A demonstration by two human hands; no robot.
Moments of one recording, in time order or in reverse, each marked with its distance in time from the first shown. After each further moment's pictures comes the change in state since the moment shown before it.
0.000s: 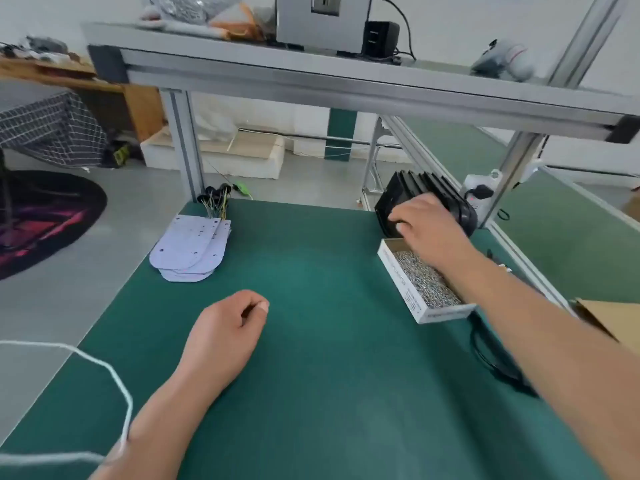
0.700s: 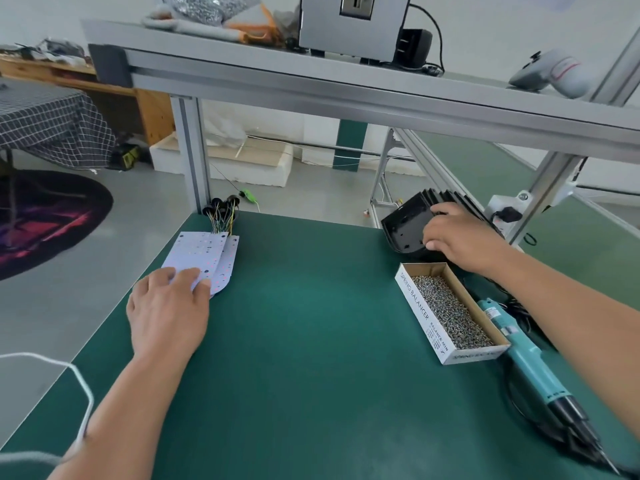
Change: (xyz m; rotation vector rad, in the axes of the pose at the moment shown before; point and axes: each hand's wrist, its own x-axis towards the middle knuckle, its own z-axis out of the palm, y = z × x) left_hand 0.090 -0.043 -0.035 0.437 0.313 -0.221; right_hand 0.043 0.063 0.007 -0.119 -0.320 -0.055
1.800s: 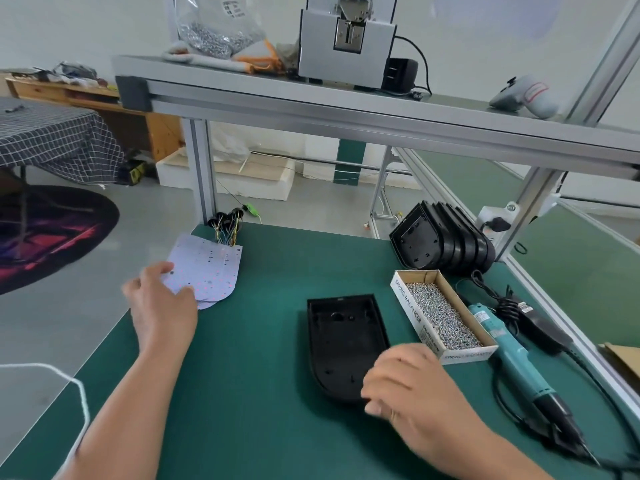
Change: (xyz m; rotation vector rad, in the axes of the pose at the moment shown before) left_hand 0.007 -0.004 -0.007 -0.511 0.152 -0.209; right_hand -0.172 -0.197 0.044 0.209 0.490 -0.446
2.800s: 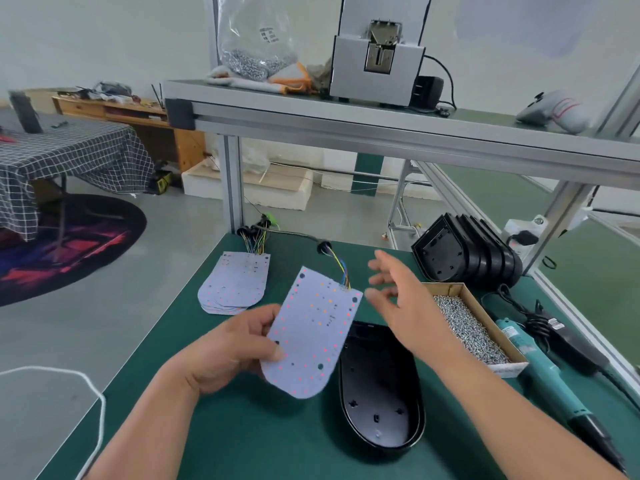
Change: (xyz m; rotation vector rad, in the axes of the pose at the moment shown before) left_hand -0.041 0.018 -0.032 -0.558 -1.294 -0.009; right_hand 0.105 0.054 0.033 0.581 0.116 0.613
